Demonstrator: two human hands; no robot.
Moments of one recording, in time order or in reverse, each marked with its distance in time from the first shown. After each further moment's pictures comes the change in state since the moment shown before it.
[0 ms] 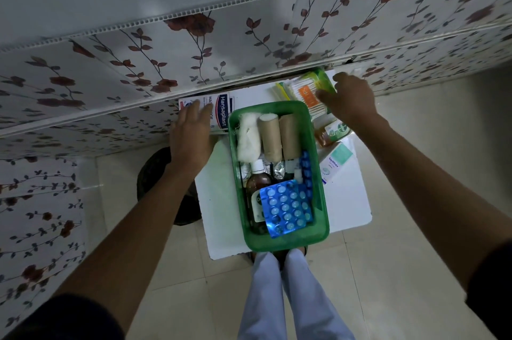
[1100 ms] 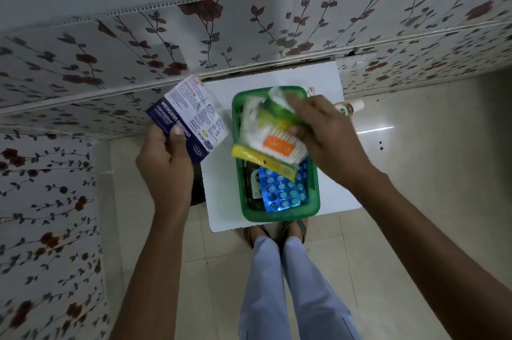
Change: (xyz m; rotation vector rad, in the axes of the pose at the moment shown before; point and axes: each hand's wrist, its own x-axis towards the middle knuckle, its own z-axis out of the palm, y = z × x) left_hand -0.124 0.043 -0.069 -0.878 0.612 -0.354; right_hand -0.135 -0.035 -0.037 0.306 0.047 -0.598
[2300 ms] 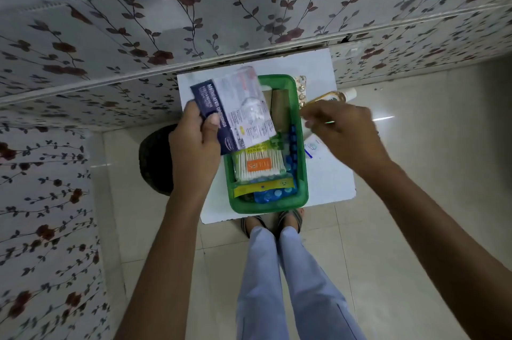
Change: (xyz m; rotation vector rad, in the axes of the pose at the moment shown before) left_hand -0.012 0.026 0.033 0.090 -0.319 0.071; right_hand -0.015 0.024 -0.021 0.115 -0.024 0.258
